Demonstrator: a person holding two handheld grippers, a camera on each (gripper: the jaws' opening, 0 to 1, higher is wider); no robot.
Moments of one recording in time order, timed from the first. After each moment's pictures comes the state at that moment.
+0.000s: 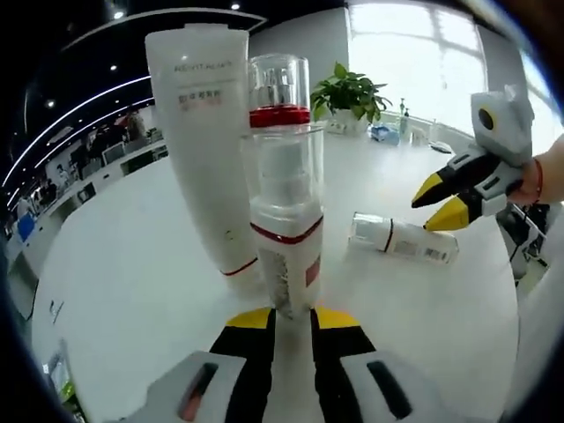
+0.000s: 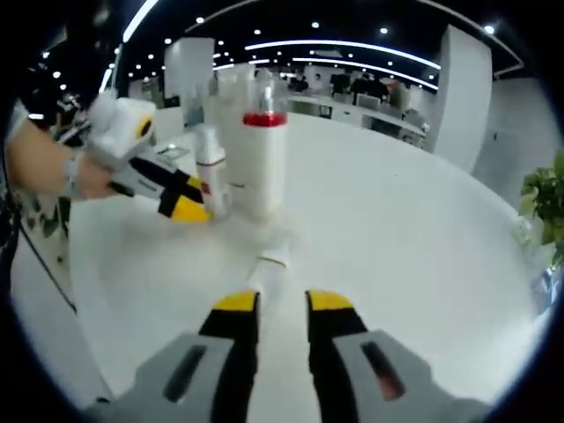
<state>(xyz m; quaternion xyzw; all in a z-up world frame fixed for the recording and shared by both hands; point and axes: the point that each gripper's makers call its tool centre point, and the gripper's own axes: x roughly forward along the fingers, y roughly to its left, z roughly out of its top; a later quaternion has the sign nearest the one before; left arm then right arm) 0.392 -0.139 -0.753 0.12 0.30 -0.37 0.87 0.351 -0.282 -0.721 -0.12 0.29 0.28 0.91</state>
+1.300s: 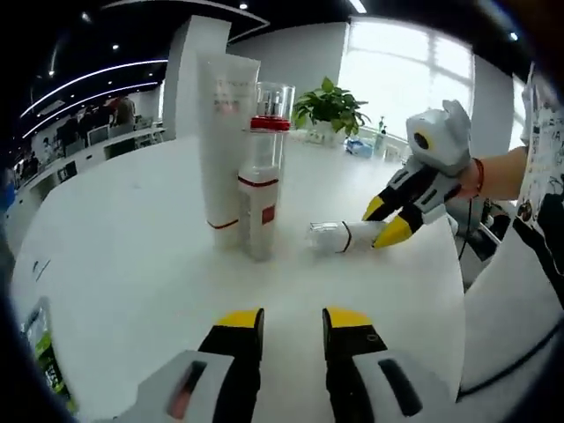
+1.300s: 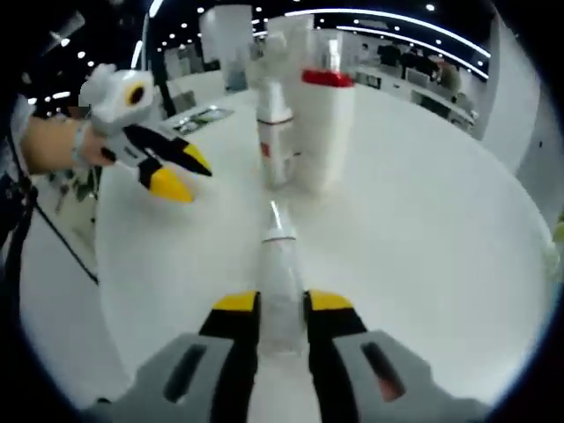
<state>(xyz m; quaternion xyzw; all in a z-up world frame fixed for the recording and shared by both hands) 0.324 -0.111 -0.746 0.05 0.32 -0.44 0.84 0.329 -0.244 -0.747 -0.19 0.37 0.41 0.82</state>
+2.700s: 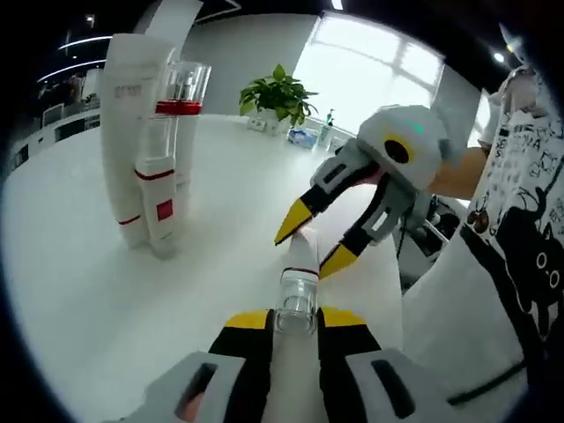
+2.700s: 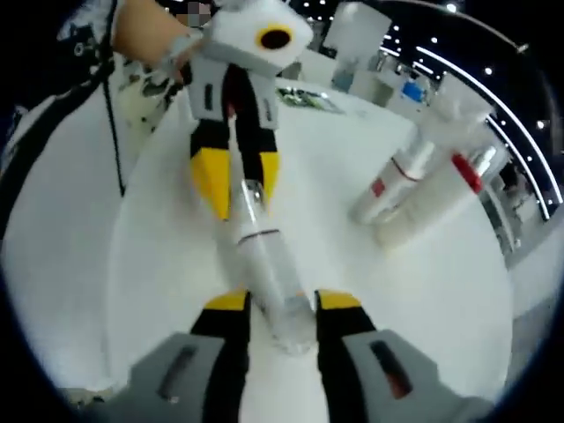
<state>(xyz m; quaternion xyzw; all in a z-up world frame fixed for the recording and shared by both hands) 0.284 -0.158 -0.736 -0.01 0.38 -0.52 0.76 0.312 -0.211 -0.743 -0.38 0.25 0.49 0.74</state>
